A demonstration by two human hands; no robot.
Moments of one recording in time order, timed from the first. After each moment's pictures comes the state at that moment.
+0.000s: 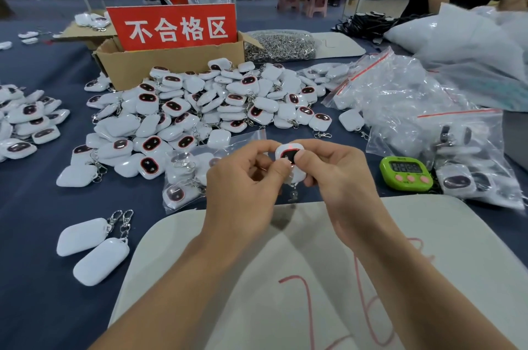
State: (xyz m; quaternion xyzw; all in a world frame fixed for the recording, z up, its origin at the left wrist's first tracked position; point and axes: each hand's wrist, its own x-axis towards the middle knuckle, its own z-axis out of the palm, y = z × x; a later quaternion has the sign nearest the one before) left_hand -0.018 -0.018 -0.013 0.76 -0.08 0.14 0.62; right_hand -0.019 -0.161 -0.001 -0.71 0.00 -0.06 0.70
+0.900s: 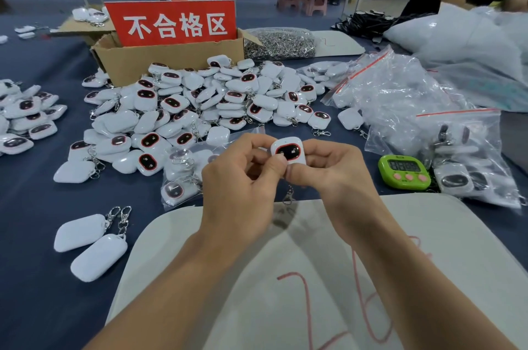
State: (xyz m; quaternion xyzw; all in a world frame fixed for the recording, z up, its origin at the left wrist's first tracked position) left_hand -0.021 -0.016 -0.015 0.77 -0.09 0.22 0.59; right_hand -0.022 -0.165 0.002 -0.68 -0.05 -0.02 0.74
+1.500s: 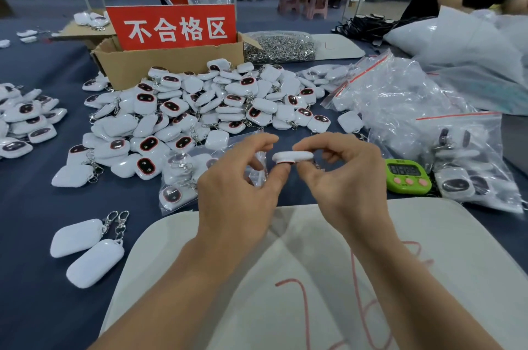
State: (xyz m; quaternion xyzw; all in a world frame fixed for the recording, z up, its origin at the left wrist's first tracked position) left_hand -0.023 -0.018 -0.013 0.83 -0.06 0.27 0.49; right_hand -0.020 -0.167 0.001 -0.82 -0.04 -0.27 0.50
